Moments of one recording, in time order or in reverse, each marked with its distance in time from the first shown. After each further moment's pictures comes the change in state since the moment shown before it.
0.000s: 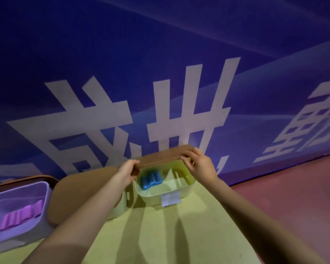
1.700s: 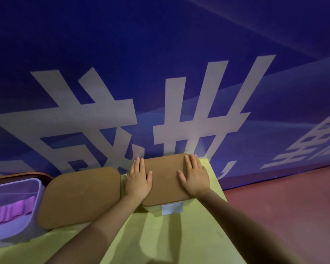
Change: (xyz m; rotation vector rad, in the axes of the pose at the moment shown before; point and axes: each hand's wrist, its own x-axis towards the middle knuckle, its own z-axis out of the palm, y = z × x) left_hand 0.024 -0.054 0.009 1.355 0.192 0.701; right_hand 0.004 0.011 0.067 -0.359 -0.521 0.301
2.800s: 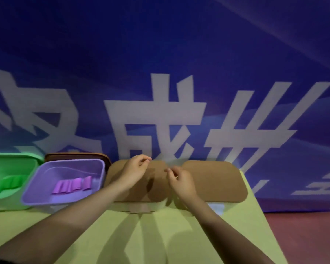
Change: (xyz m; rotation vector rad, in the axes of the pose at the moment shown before) left_hand -0.050 -0.147 -0.130 -0.628 0.109 -0.017; right_hand -0.060 -0.215 -0.012 0.687 0.048 -0.167
